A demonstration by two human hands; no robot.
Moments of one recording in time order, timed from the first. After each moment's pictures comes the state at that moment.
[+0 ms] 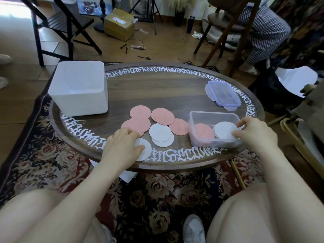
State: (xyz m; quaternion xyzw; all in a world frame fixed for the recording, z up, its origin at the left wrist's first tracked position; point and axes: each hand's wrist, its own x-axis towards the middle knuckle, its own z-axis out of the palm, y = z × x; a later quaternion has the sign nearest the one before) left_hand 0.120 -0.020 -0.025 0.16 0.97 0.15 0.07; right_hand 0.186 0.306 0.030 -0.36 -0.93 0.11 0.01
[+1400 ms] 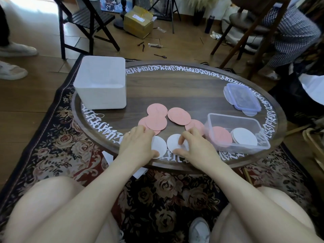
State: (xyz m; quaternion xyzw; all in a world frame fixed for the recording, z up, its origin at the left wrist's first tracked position) left_hand 0.123 -0.026 -0.023 0.16 0.97 0.14 0.08; right_hand 0.165 0.154 -0.018 -0.03 -0.98 0.18 -0.05
